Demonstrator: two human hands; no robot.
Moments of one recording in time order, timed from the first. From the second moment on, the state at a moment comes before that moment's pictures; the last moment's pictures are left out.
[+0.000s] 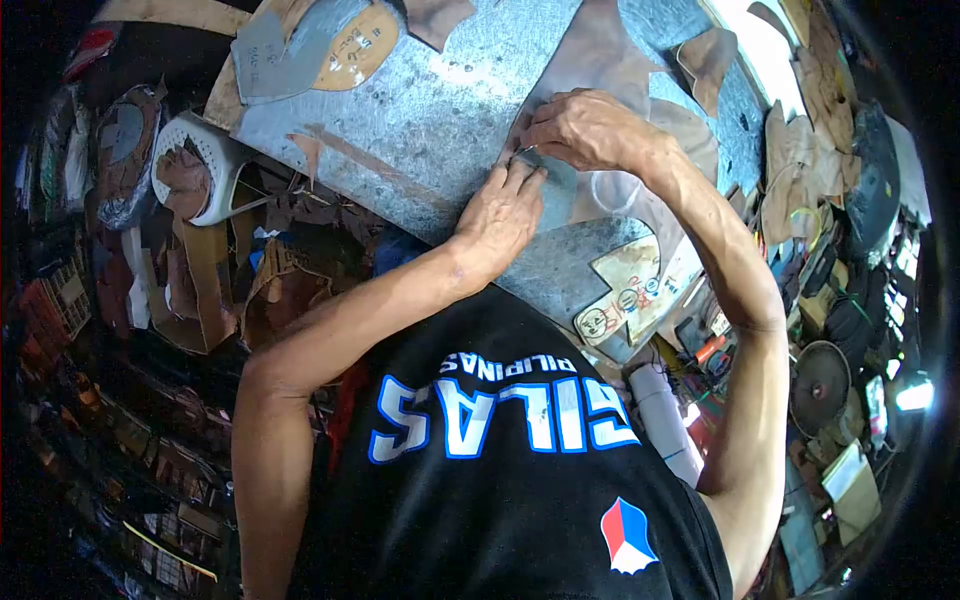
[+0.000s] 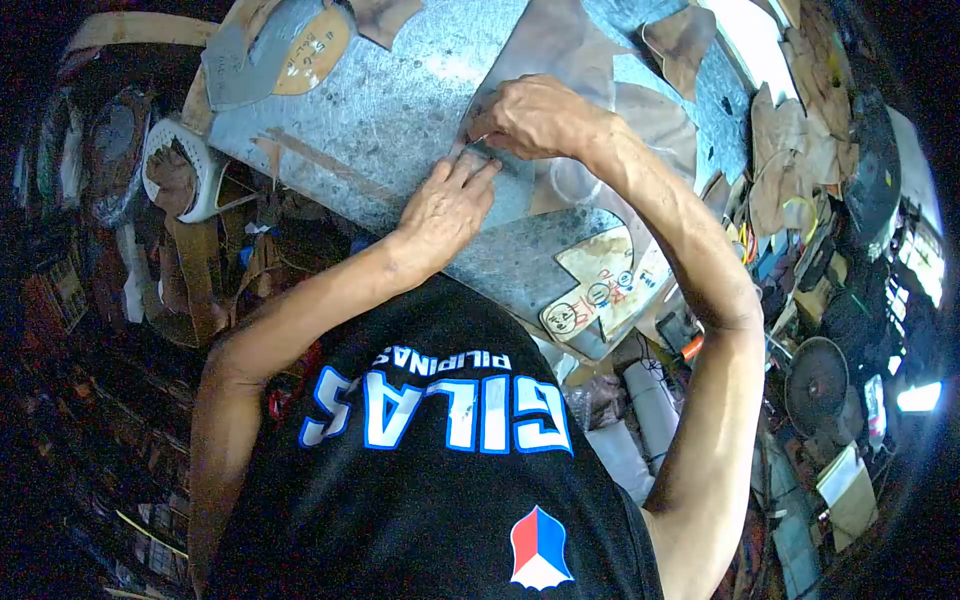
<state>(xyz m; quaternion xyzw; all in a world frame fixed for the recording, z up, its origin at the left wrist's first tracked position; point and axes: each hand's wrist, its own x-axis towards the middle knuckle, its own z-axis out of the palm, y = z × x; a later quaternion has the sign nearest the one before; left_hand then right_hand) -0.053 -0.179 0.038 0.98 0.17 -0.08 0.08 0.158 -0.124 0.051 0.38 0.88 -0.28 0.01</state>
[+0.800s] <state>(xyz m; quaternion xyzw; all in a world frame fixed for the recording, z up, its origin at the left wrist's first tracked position) -0.053 -0.174 0.039 0.98 0.15 -0.10 0.11 0.143 -0.113 0.059 0.40 0.89 -0.22 0.07</state>
